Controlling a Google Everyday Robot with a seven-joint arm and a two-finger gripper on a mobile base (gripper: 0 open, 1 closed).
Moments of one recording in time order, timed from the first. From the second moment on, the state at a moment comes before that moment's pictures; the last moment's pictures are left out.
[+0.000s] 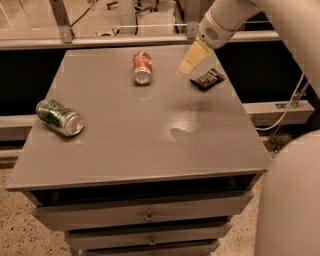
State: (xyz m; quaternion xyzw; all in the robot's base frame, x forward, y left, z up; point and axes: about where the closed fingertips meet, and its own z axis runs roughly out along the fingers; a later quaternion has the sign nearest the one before) arm 0.707 -0.128 0.926 -0.46 0.85 0.05 0.26
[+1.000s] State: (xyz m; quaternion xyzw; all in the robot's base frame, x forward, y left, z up) arm 0.772 -0.040 0.925 -0.30 0.90 0.11 0.30
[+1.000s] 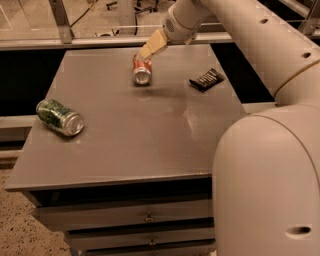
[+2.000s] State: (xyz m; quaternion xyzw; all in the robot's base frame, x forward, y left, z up) arm 0.790 0.043 0.879 -0.26 0.93 0.10 0.24
